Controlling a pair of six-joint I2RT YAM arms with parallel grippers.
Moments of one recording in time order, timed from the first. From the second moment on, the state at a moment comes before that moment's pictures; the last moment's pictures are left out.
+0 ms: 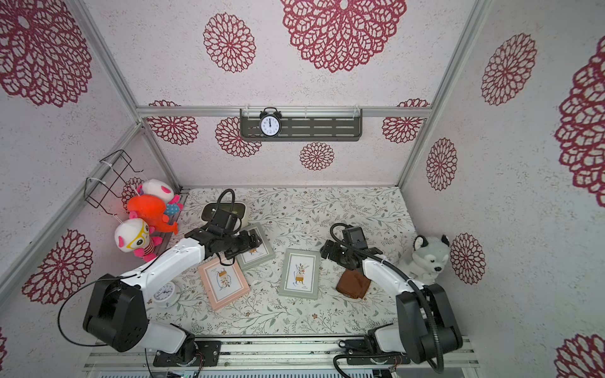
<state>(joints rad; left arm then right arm) -0.44 1.51 1.04 -0.52 0.18 -0.73 0.32 1.38 0.72 -0.29 -0.22 0.67</state>
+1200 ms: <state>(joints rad) -0.61 2.05 1.38 -0.52 0.30 -0.80 0.39 1.66 0.80 -0.15 -0.37 0.75</state>
